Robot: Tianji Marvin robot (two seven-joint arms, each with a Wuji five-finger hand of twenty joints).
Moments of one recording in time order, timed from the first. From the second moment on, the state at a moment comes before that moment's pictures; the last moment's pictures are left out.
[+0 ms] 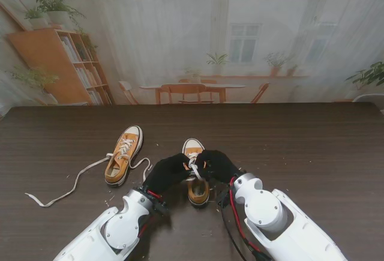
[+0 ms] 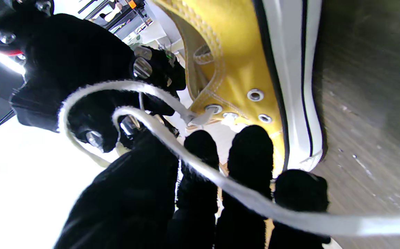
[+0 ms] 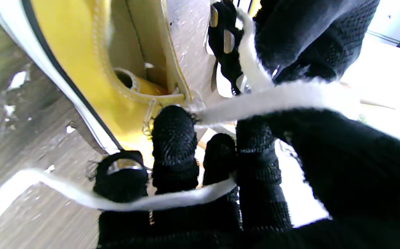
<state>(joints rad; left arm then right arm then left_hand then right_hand) 1.50 -1.21 -0.96 -1.31 0.32 -0.46 0.29 -1.52 -1.18 0.98 -1.56 -0.11 0.00 -0.05 1.03 -0.37 0.41 -0.10 0.54 0.04 1.08 0.63 0.97 0.11 1.07 0.80 0.98 0.25 1.31 0.58 0.66 0.42 1.63 0.71 0.55 -0.83 1.24 -0.29 0.97 0.00 1.13 0.60 0.67 0.00 1.28 0.90 1.02 0.11 1.31 0.57 0.72 0.35 1.66 0.92</state>
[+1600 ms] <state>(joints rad) 1.49 -1.24 -0.95 -1.26 0.32 -0.51 0.40 -1.52 -1.16 0.98 -1.57 -0.09 0.04 0.04 0.93 -0.45 0.60 -0.08 0.82 0.04 0.53 0.24 1.05 0.12 0.99 0.79 0.99 0.26 1.31 0.59 0.67 0.42 1.61 0.73 0.55 -0.84 1.24 -0.29 0.97 -0.01 1.13 0.60 0.67 0.00 1.28 0.90 1.02 0.11 1.31 0.57 0.72 0.35 1.66 0.91</state>
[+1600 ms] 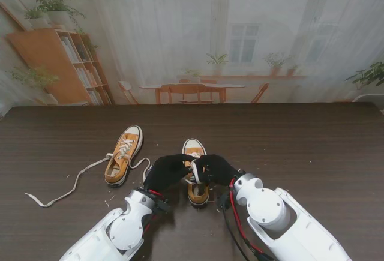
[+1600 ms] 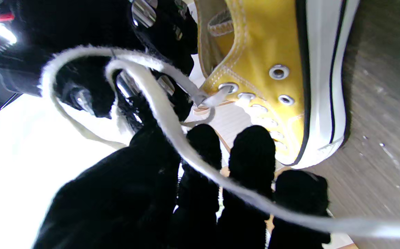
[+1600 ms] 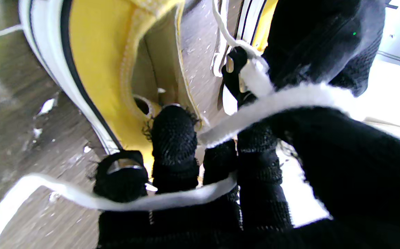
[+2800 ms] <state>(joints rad) 1.51 -1.25 -0.95 -1.26 0.30 -0.52 0.43 -1.50 -1.16 0.95 -1.56 -0.09 0.03 0.06 0.86 -0.50 0.76 -0.07 0.83 0.04 0.37 0.23 1.10 0.14 0.96 0.79 1.00 0.28 1.31 0.59 0.67 0.42 1.61 0.73 0.55 -0.84 1.24 -0.29 0.96 -0.01 1.13 0.60 0.67 0.00 1.28 0.90 1.02 0.11 1.31 0.57 0.72 0.35 1.66 0.91</state>
